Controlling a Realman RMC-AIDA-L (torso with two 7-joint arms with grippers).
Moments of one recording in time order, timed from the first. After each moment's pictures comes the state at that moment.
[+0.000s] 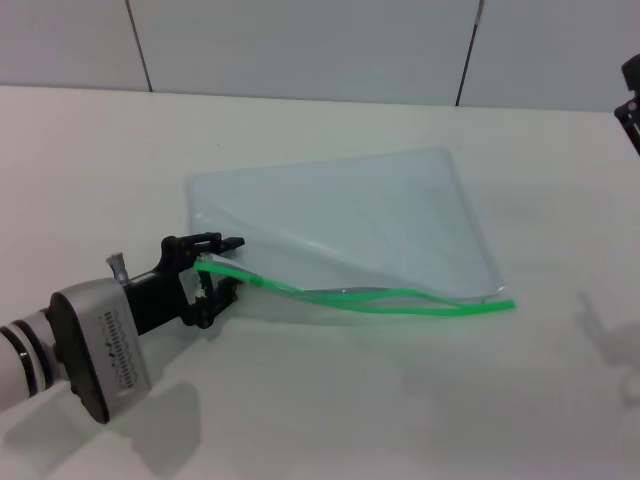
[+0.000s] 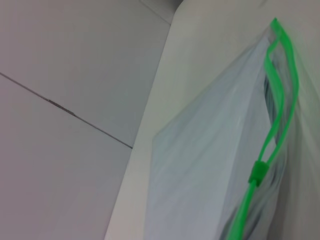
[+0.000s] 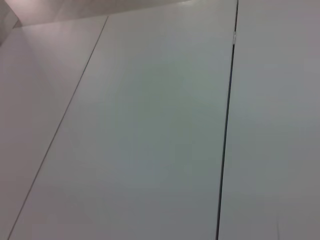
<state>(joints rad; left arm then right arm) -0.57 -2.03 2.41 -0.05 -0.20 1.12 0.39 0.51 2.04 -0.13 0.26 -1.47 -1.79 -0.11</state>
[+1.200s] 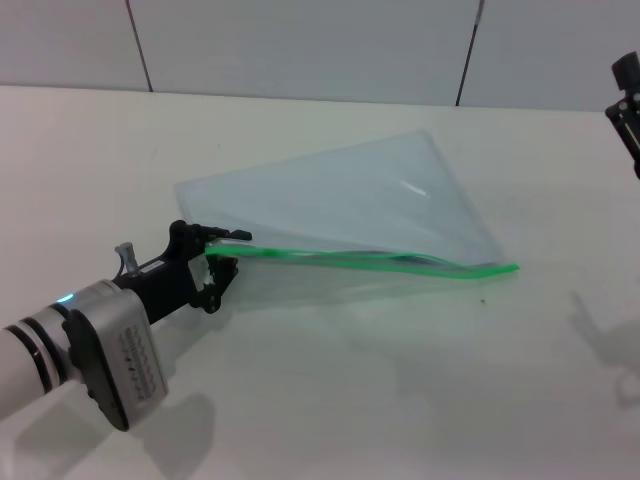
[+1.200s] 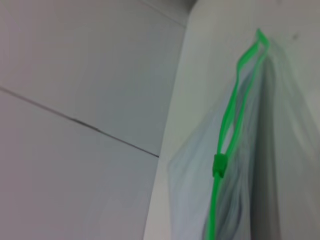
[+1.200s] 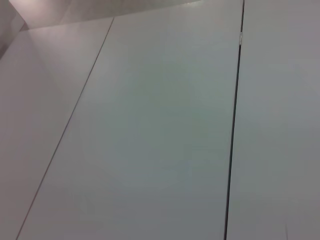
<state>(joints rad) -0.55 -2.04 2.40 0.01 -0.28 1.11 0.60 0.52 2.04 -0.14 0.26 -1.48 -1.79 -0.11</state>
